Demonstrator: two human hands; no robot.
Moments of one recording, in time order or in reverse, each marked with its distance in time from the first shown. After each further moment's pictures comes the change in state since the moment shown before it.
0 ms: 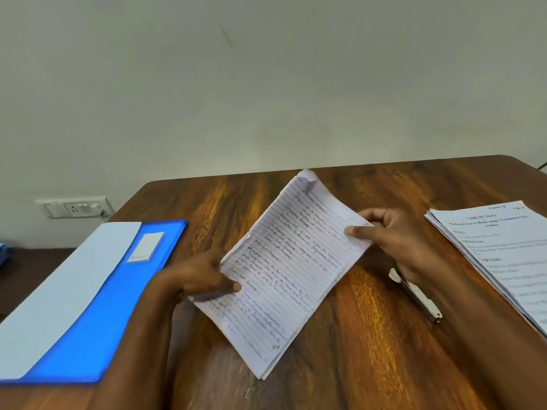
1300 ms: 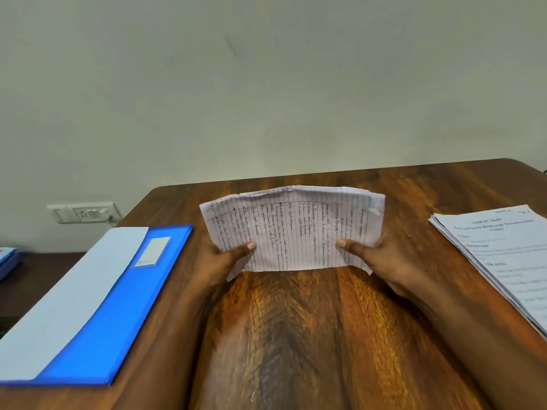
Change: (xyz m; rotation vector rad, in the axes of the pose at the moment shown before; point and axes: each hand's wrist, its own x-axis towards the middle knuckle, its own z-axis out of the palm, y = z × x) left_hand 0.022 0.011 0.036 -0.791 0.602 0.267; right_hand 0.002 0.028 0.016 0.028 -0.052 -0.163
